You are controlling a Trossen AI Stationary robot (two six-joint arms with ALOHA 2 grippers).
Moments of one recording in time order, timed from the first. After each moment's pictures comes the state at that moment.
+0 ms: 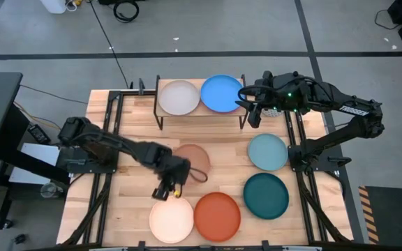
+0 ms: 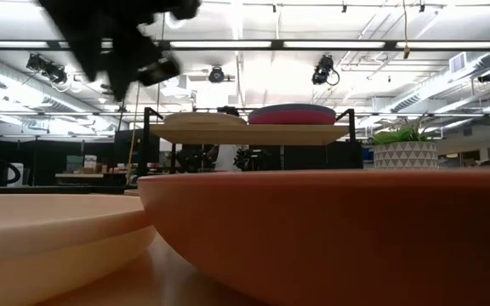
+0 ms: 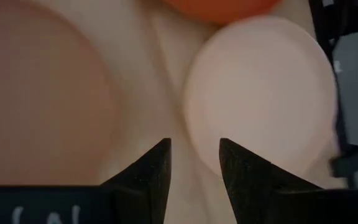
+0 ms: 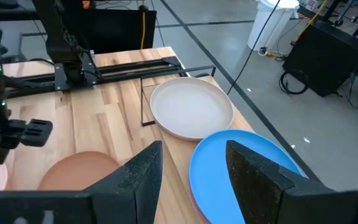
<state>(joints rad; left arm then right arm) -0.28 1.65 1.24 -0.82 0.23 -0.06 -0.09 1.19 1.53 -0.80 0.32 0.04</state>
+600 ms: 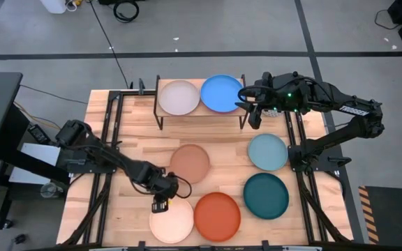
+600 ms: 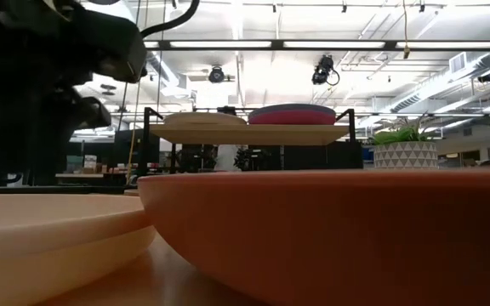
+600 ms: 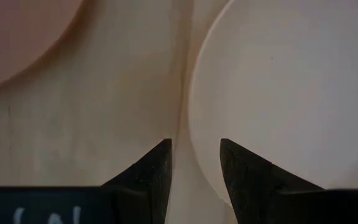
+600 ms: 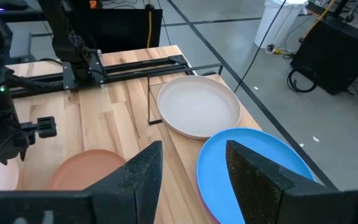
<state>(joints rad) -0.46 1.65 0.98 -0.57 0.07 -0.60 -0.09 1.19 1.53 -0.81 0.29 0.05</state>
